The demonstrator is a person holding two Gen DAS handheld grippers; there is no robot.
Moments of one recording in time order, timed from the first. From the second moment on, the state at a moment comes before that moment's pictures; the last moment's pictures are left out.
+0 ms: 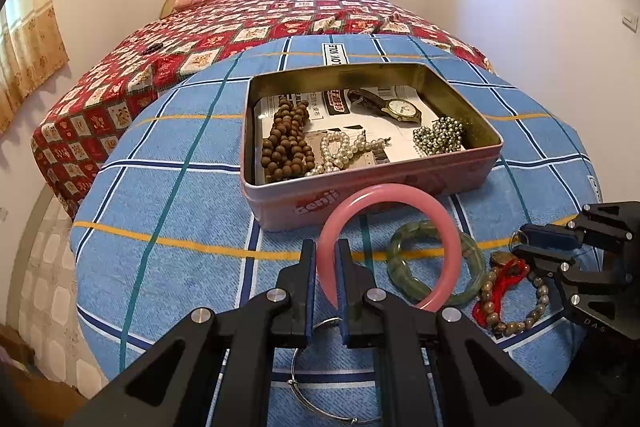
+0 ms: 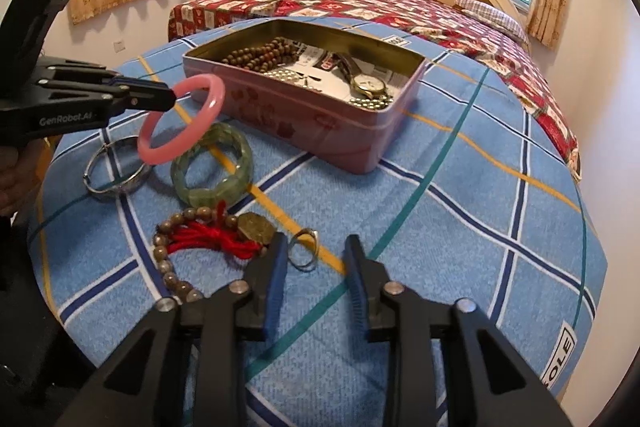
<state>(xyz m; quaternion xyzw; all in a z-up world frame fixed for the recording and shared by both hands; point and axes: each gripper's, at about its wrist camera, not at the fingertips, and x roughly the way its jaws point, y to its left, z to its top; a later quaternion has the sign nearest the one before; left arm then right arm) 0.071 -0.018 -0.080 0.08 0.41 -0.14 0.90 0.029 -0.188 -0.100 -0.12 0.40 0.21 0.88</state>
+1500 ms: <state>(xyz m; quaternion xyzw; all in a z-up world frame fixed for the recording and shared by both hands) 0.080 -0.018 -0.036 0.08 0.38 -0.14 0.91 0.046 -0.189 -0.053 -0.11 0.35 0.20 0.91</state>
